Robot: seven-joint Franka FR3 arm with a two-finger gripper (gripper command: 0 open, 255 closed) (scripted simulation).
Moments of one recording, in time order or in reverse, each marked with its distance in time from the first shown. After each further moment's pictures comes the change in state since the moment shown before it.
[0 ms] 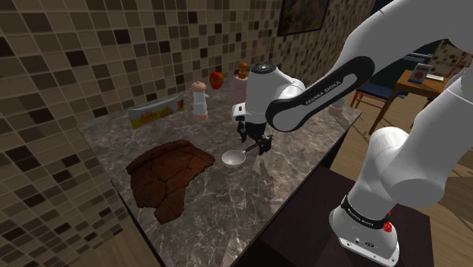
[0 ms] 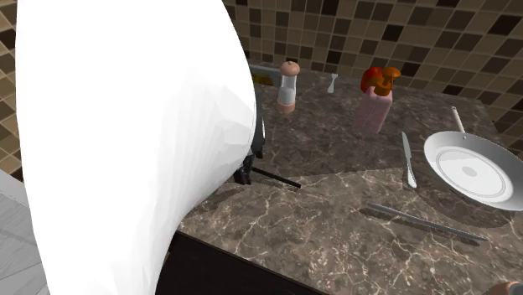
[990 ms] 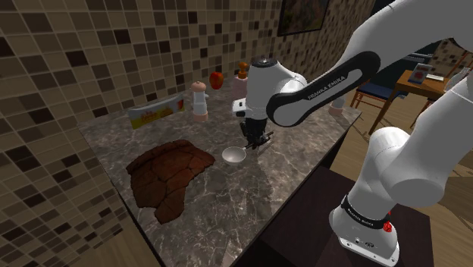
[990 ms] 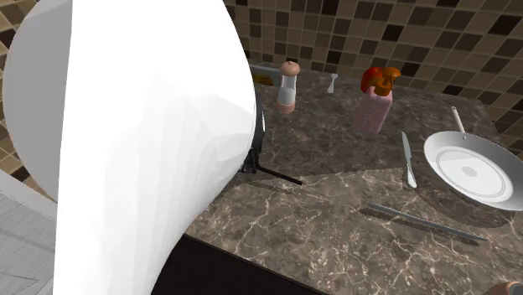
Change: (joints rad) arm 0.002 -0.034 0.001 0.016 0.007 -0.049 -0.010
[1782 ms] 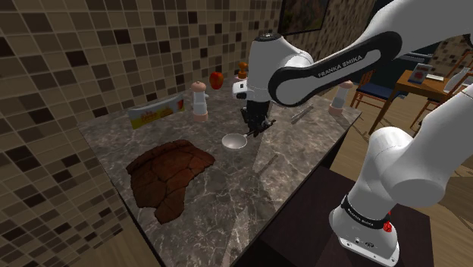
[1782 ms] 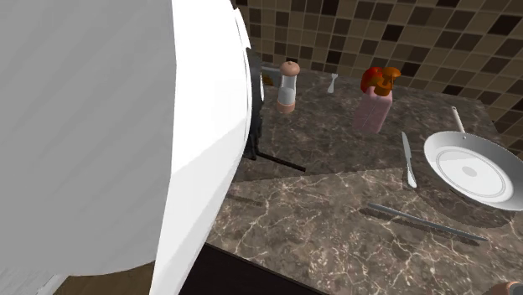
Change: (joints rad) arm 0.009 -0.100 0.010 0.087 0.024 -0.186 -0.028
